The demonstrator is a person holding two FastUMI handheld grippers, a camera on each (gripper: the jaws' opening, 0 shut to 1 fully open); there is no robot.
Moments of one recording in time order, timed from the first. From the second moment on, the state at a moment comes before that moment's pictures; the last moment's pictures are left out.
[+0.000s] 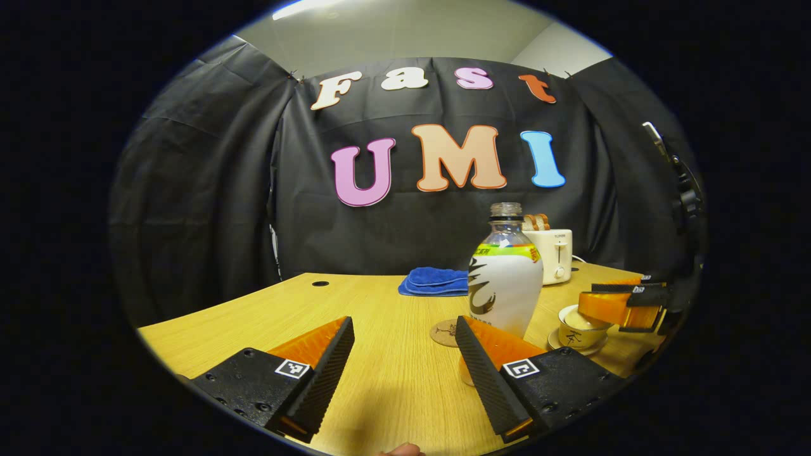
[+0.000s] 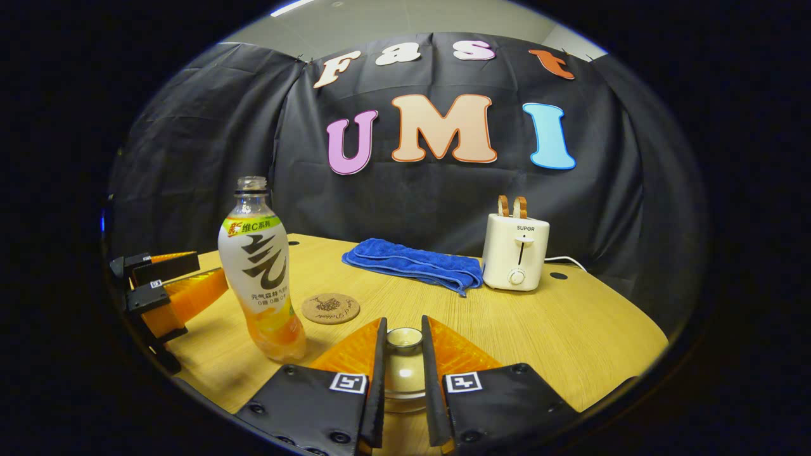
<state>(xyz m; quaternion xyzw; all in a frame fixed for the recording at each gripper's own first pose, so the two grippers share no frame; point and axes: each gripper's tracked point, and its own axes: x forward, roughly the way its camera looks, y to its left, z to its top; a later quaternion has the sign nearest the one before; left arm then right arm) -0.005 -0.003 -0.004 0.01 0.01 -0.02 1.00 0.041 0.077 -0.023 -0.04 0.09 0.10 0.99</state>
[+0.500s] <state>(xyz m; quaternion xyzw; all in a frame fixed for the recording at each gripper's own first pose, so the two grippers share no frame) -0.033 -0.047 -0.001 0.03 0.01 -0.11 0.99 0.037 0.069 0.001 0.01 0.07 0.11 0.99</state>
